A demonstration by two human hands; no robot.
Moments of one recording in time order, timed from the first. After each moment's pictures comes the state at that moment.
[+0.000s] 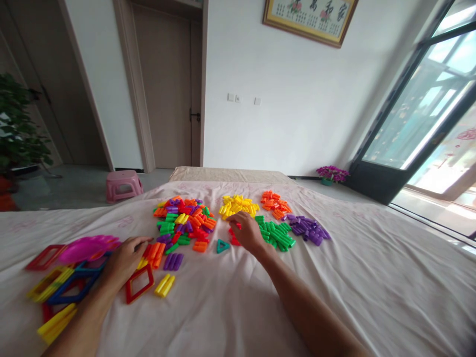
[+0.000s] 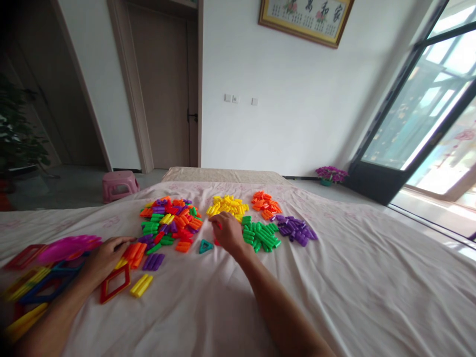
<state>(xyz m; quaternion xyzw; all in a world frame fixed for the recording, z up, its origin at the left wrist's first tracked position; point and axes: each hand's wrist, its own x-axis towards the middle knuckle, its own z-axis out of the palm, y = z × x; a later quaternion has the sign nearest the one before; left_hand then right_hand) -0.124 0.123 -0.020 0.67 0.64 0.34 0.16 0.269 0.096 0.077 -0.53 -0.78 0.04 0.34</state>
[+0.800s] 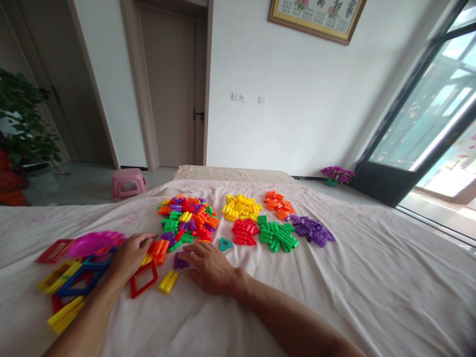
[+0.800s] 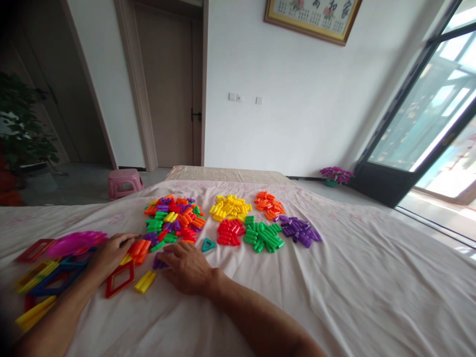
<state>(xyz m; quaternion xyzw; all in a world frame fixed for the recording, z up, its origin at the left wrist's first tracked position) -0.119 0.117 -0.012 0.69 0.63 0.34 0.13 0.172 0.042 0.049 -0.29 -0.93 0.04 0.21</state>
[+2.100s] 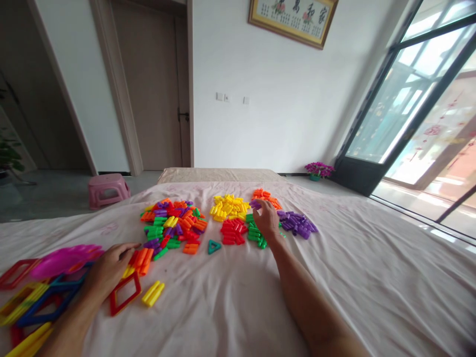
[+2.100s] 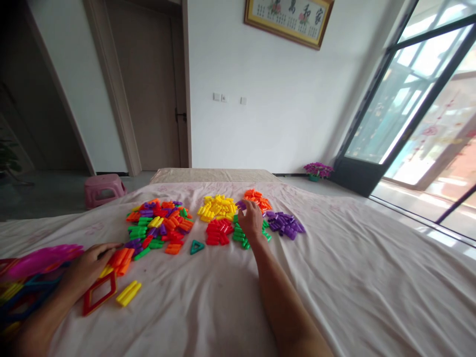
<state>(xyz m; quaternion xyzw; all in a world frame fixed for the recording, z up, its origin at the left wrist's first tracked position) -0.124 0.121 -0.018 0.68 0.65 0.31 0.14 0.371 0.125 0.056 -0.65 -0.61 -0.15 0.43</state>
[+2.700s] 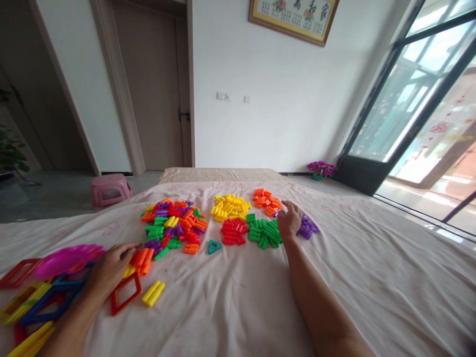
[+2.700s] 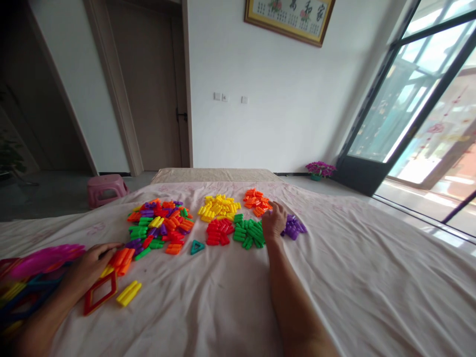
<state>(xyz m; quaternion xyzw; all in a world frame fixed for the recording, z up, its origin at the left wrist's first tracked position) -0.125 0.120 -0.017 0.68 0.64 0.32 0.15 0.440 0.116 0.044 -0.74 -0.43 -0.20 0.47</state>
